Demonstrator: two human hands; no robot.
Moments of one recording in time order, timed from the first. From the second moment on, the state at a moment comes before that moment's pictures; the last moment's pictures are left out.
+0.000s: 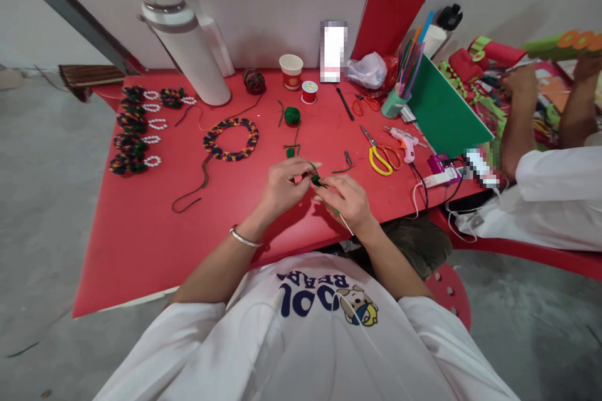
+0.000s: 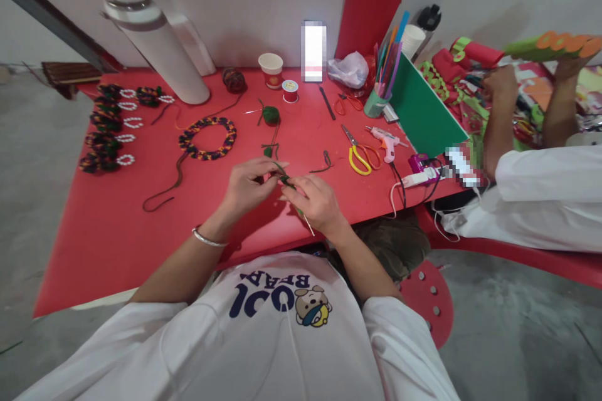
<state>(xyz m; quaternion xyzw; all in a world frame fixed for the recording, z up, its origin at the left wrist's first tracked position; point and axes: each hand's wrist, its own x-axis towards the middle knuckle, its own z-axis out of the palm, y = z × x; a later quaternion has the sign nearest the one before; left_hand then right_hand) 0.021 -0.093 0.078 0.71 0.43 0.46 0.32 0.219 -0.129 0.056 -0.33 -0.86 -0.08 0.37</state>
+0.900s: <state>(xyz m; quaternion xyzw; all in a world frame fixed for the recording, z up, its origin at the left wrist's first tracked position) 0.023 -0.088 0.066 0.67 0.46 0.42 0.40 0.216 -0.133 0.051 -0.34 -0.86 -0.11 0.35</state>
